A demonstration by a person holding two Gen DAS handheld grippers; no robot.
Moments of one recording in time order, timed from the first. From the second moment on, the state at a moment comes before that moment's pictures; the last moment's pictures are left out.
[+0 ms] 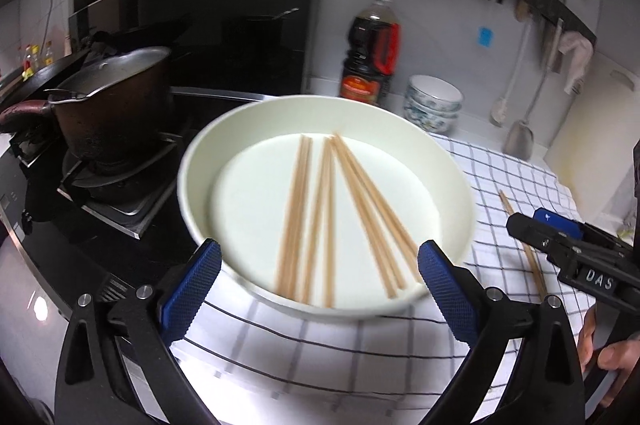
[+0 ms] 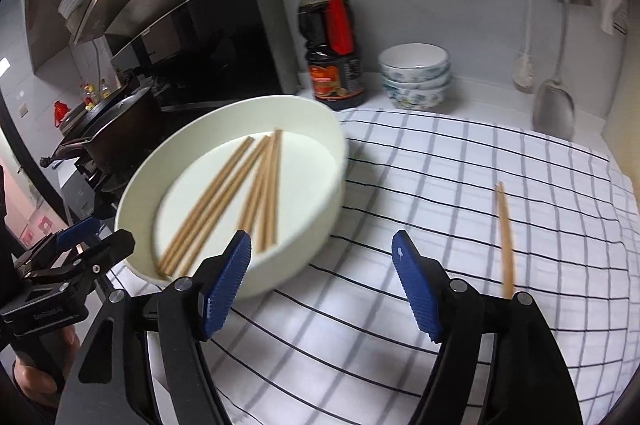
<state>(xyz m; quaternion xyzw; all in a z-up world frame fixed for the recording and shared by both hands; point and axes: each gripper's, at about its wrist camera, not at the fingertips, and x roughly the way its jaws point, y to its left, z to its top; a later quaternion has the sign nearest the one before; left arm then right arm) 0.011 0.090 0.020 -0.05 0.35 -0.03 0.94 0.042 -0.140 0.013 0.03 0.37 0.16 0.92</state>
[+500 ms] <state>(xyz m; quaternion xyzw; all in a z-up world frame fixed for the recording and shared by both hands) -0.002 -0.025 0.010 -0.02 0.34 -0.09 0.94 0.031 -0.267 -0.011 -0.01 0.38 0.00 0.92</state>
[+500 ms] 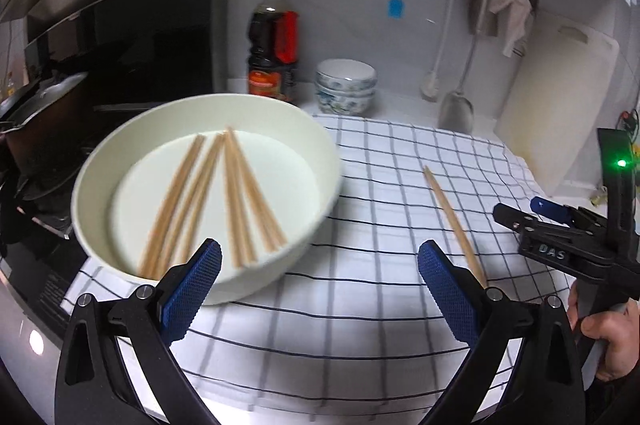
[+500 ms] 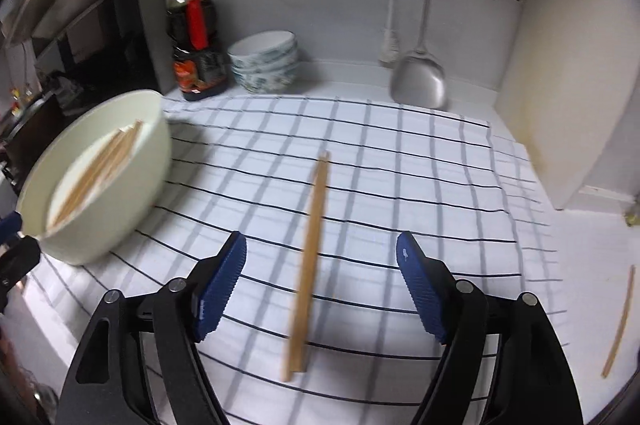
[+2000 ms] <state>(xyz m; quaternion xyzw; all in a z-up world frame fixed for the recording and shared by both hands) 0.000 -0.088 -0.050 -0.01 0.40 -0.12 0.91 0.050 -0.259 -0.077 -0.10 0.44 0.00 0.89</state>
